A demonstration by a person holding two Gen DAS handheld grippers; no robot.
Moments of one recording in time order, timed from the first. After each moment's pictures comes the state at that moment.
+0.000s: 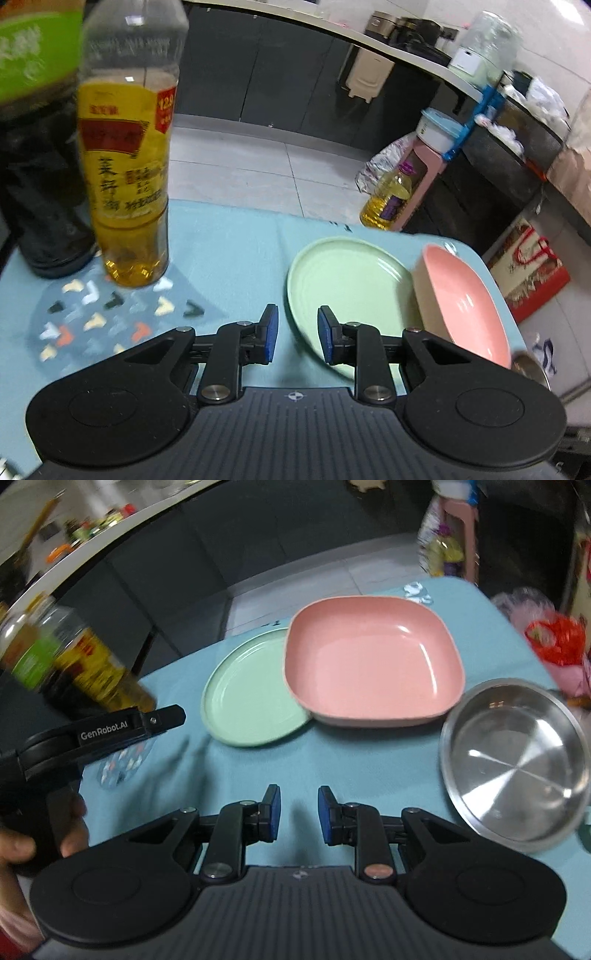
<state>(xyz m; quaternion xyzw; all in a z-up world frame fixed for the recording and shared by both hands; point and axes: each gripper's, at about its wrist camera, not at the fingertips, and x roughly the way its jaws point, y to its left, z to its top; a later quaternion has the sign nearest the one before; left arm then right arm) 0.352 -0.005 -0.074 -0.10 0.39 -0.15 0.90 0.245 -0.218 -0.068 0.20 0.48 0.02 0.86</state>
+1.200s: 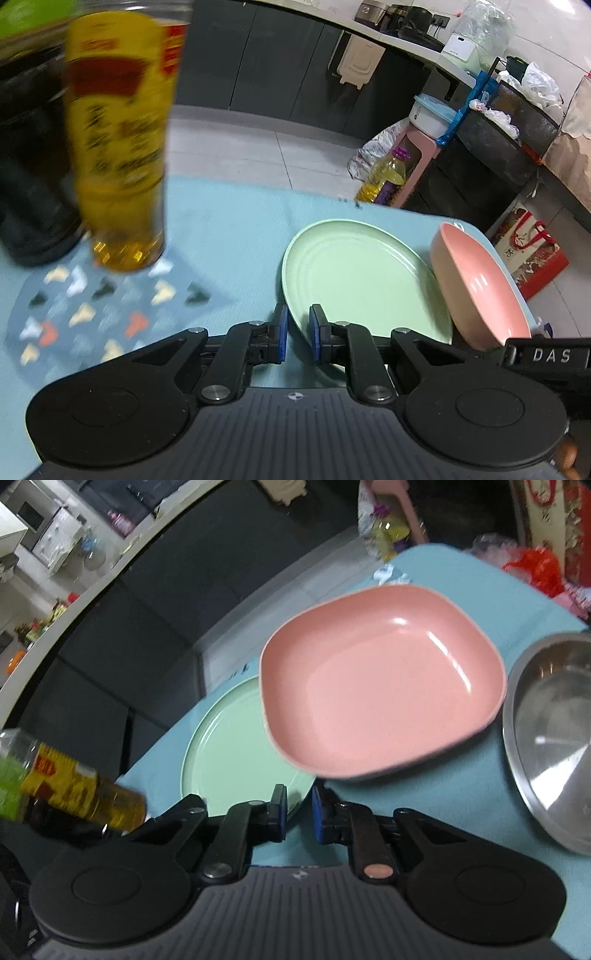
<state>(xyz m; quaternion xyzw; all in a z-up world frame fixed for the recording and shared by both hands) 0.348 0.013 -0.099 -0.09 0.41 -0.18 0.89 0.267 -0.218 -0.085 0.33 0.44 -0.03 0.83</state>
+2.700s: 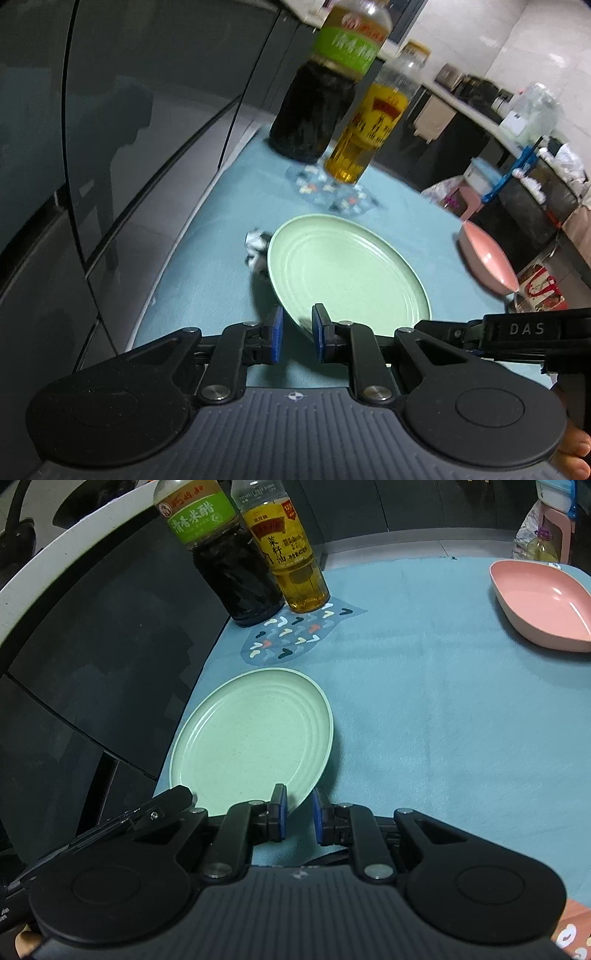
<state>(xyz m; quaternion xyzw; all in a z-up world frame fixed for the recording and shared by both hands) 0.147 0.179 -0.093 -0.19 0.38 -0.07 0.90 0.171 -0.066 -0.050 0.13 0.51 0.16 0.84</state>
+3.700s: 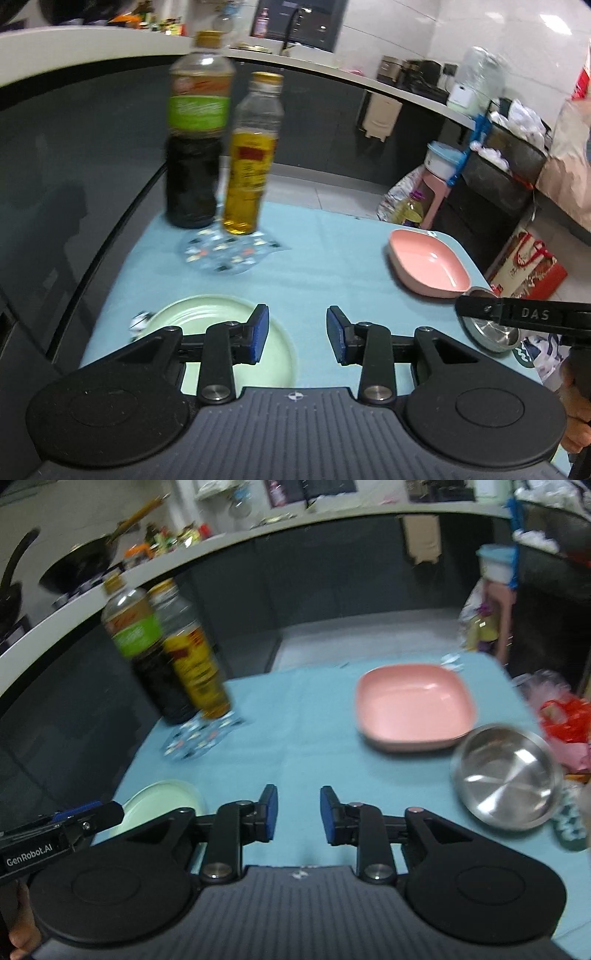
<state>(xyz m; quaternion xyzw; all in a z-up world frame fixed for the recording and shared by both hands) 0.163 0.059 -0.017 -0.07 0.33 -0.11 0.94 0.156 -0.196 0.005 0.10 0.38 0.08 0.92</state>
